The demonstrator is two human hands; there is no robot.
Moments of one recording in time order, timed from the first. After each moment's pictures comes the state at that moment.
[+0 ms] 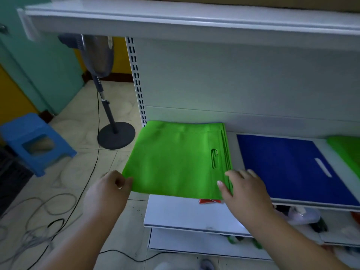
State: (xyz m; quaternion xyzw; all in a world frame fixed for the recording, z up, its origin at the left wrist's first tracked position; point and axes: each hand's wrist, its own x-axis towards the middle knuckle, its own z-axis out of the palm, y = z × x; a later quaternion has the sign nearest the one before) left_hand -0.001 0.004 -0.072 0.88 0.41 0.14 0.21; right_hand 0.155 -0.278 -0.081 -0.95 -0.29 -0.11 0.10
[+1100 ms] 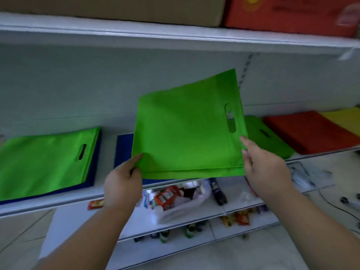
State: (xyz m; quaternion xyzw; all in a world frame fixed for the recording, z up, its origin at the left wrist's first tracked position) left_hand 0.159 -0.369 -0.054 0.83 0.23 0.19 0.47; right_hand 0.223 -0.673 0.007 -0.95 -0.15 -0.21 0.14
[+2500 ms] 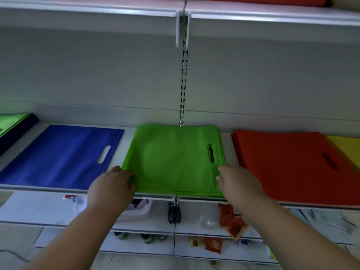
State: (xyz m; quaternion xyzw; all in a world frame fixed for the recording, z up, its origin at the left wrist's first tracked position) left_hand 0.322 -0.658 -0.080 0.96 0.29 0.03 0.05; right_hand 0.471 -0.929 -0.062 -0.96 -0.27 0.07 0.04
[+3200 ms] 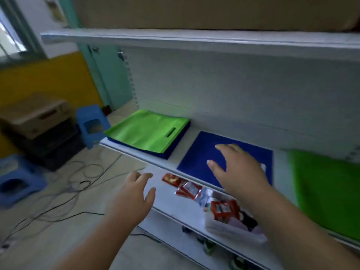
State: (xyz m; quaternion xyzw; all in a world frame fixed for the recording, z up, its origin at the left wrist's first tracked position) left_hand 0.029 -0.365 -0.072 0.89 0.41 0.15 0.10; right_hand 0.243 -0.526 0.018 -0.87 -0.46 0.01 0.20
